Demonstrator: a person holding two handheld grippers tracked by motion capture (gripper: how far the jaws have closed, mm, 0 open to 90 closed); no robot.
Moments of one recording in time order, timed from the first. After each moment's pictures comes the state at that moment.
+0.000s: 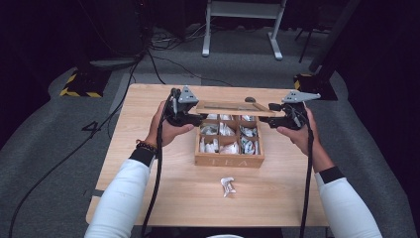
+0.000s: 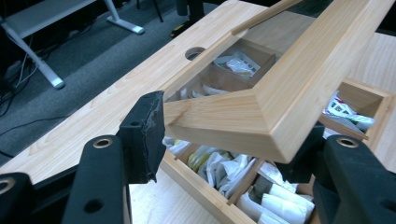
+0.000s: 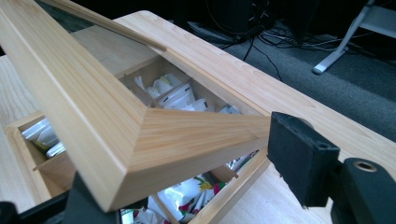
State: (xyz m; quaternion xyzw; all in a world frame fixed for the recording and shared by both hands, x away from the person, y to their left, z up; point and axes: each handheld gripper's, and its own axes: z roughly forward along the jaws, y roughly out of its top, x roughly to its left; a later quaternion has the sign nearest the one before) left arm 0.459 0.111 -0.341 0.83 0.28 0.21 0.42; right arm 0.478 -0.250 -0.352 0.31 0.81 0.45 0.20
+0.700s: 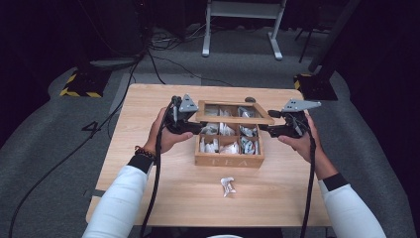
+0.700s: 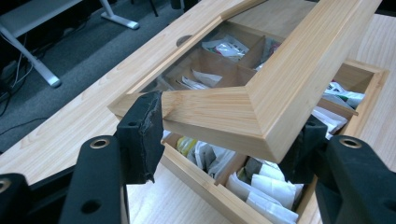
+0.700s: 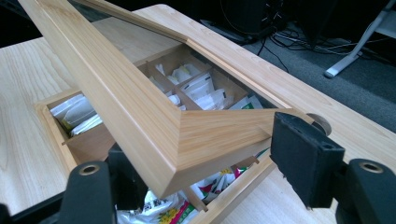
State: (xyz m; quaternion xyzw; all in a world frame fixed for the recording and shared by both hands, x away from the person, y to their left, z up) left arm 0.445 0.112 -0.354 0.84 0.27 0.21 0.41; right arm 0.457 -0.250 -0.359 0.29 0.82 0.45 0.19
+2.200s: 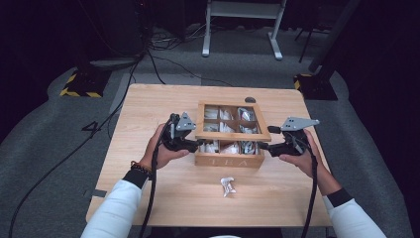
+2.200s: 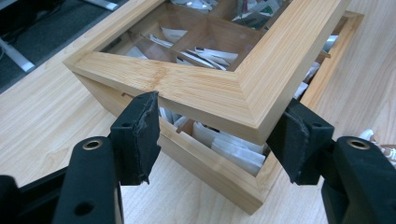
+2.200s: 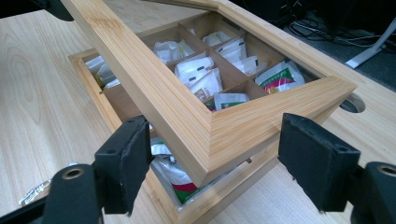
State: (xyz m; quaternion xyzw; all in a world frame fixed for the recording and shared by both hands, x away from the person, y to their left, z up) left arm 0.418 0.119 -0.390 0.86 0.26 0.18 0.39; right arm 0.422 -0.252 -0.387 0.26 0.84 0.44 0.17
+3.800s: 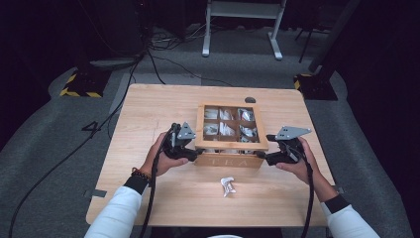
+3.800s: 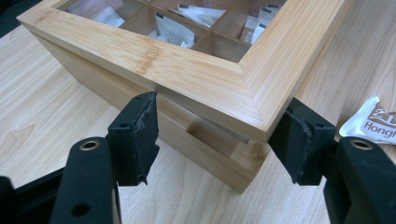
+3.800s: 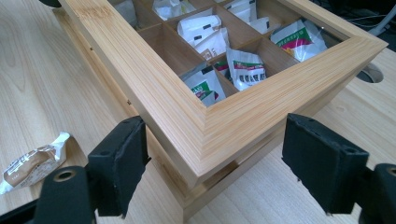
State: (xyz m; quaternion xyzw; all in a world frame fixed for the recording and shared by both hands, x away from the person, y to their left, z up) left arm 0.414 0.119 -0.423 0.88 0.26 0.16 0.38; right arm 0.414 -0.249 -0.416 0.27 0.86 0.40 0.17
